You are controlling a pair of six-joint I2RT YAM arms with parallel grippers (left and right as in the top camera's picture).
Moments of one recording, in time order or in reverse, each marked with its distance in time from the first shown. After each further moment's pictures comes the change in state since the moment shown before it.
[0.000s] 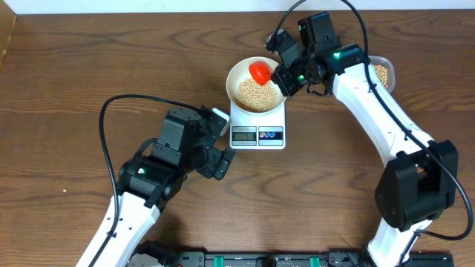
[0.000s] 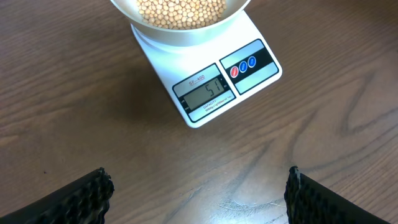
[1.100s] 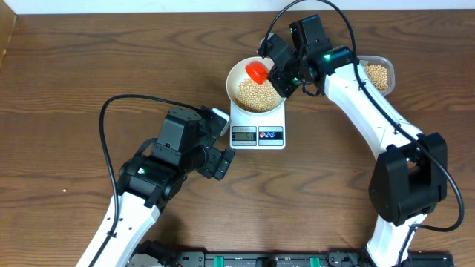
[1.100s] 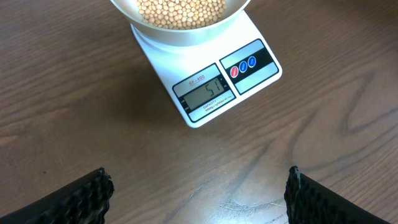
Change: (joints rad) left arm 0.000 0.000 0.000 0.000 0.000 0.000; right arm 0.023 0.046 0.000 0.054 0.048 -0.119
